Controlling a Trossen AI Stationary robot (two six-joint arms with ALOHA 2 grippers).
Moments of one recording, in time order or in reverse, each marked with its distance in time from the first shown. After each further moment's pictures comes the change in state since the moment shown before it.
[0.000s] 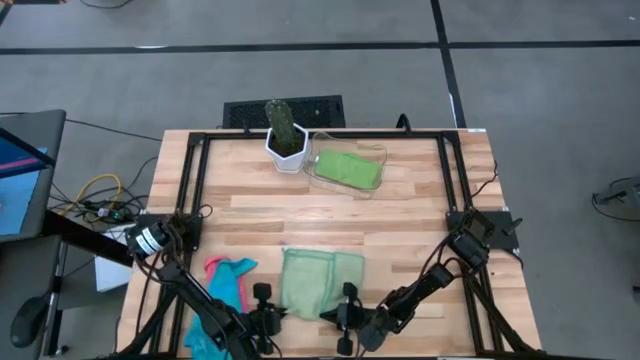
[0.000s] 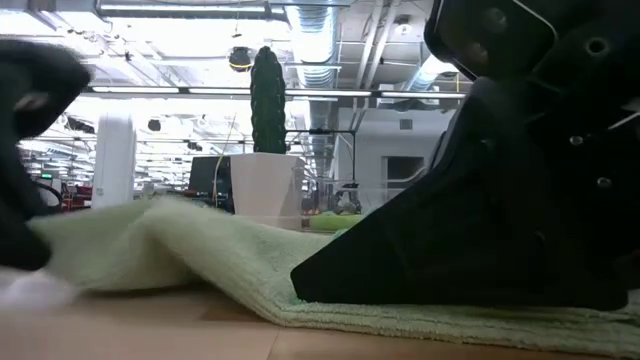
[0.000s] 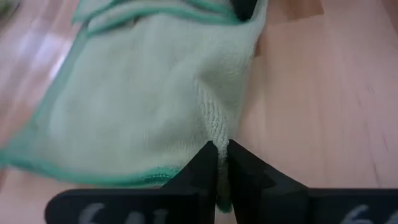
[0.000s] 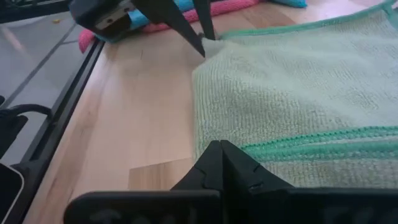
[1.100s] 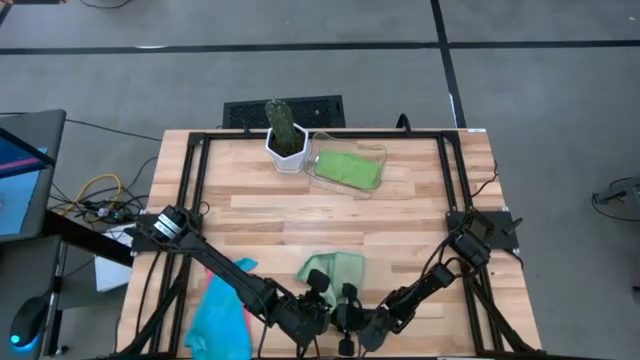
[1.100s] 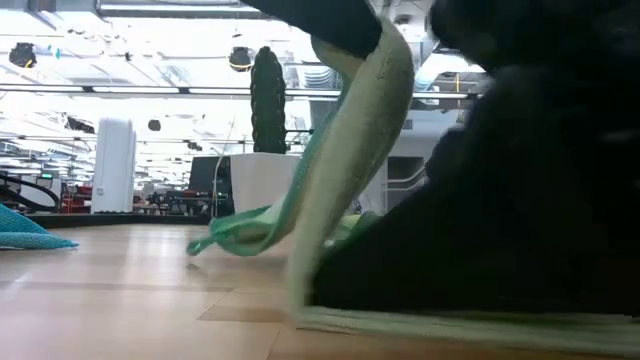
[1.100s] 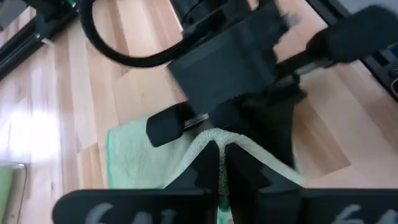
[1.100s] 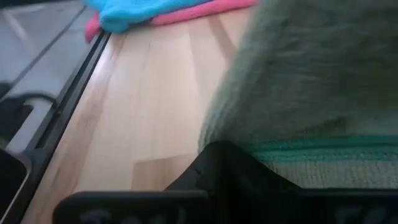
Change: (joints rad) left arm 0.282 -0.004 0.379 -0.055 0.311 0.743; right arm 0.015 -0.032 0.005 -0.026 -0.035 -0.070
